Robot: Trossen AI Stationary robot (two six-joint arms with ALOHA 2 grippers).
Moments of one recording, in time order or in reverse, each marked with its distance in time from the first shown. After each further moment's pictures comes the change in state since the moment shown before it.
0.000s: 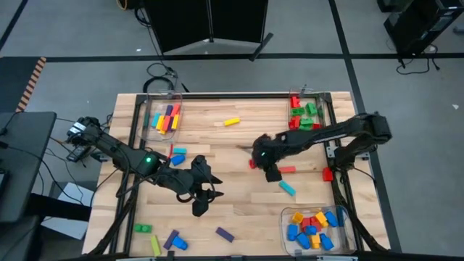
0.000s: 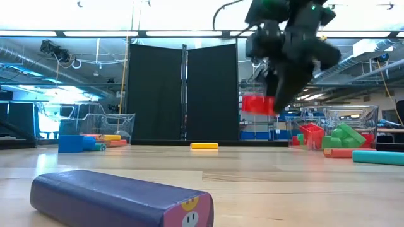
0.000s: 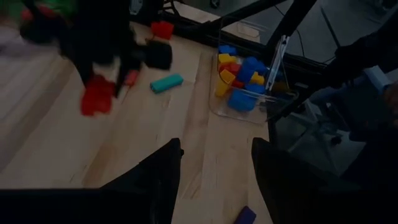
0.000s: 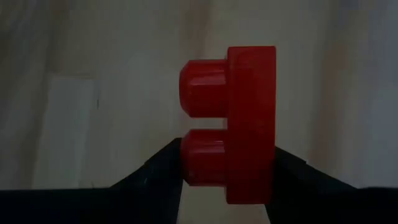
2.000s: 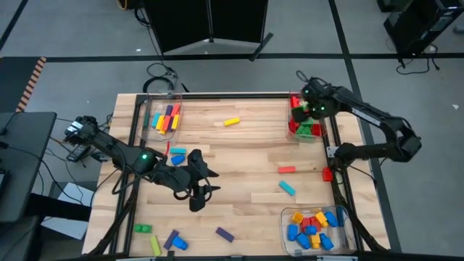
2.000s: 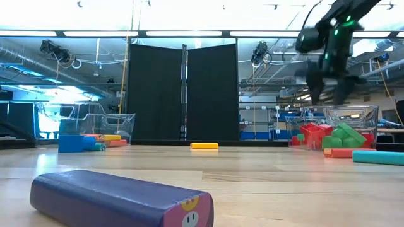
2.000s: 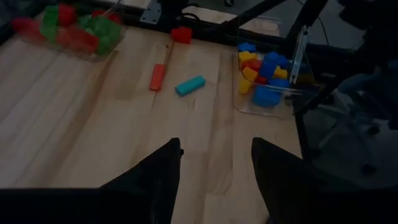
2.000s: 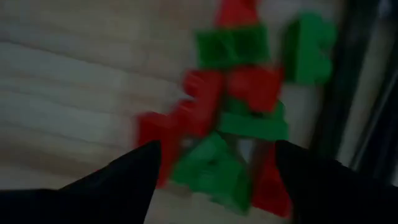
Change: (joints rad) left arm 0.007 -0.037 0.000 -0.072 -0.065 0.108; right arm -0.884 -0.403 -0.136 -0.380 0.104 0.623
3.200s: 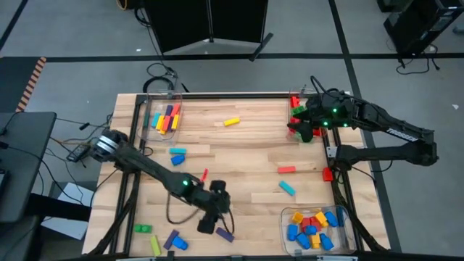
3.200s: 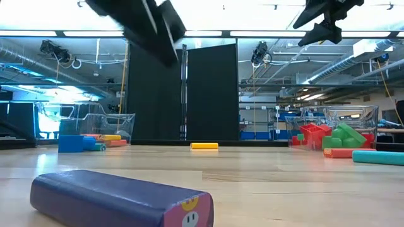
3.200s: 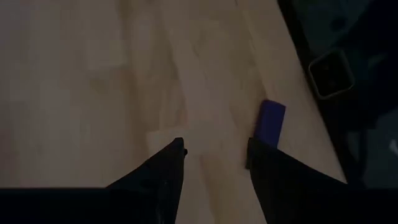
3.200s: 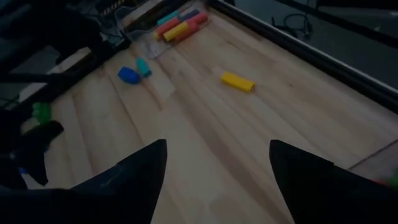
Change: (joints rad) left arm -0.001 0.394 0.006 0.071 0.381 0.229; right arm 0.528 -0.364 0.102 0.206 -0.092 -0.082
